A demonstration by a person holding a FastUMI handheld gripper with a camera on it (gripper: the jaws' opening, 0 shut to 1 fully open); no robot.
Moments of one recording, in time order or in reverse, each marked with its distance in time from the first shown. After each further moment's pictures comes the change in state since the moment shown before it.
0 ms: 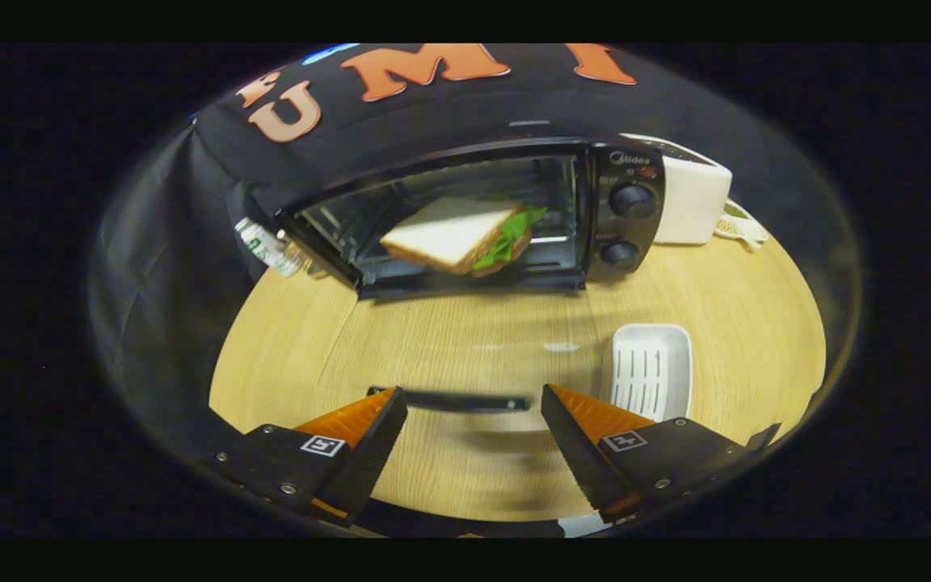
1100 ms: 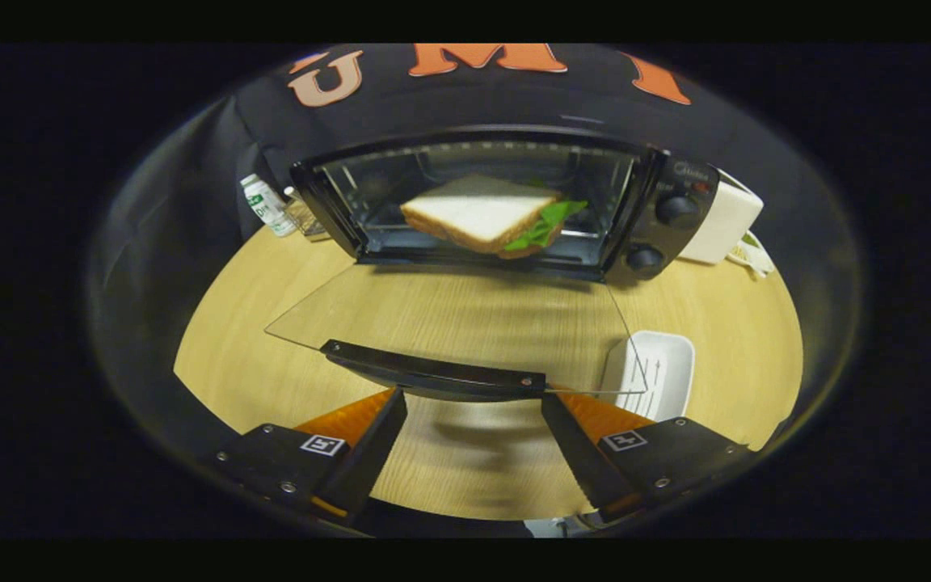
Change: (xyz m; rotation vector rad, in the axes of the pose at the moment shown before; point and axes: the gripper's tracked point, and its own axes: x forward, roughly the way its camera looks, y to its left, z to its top) arm 0.003 0.003 0.032 -0.154 -0.041 -0.075
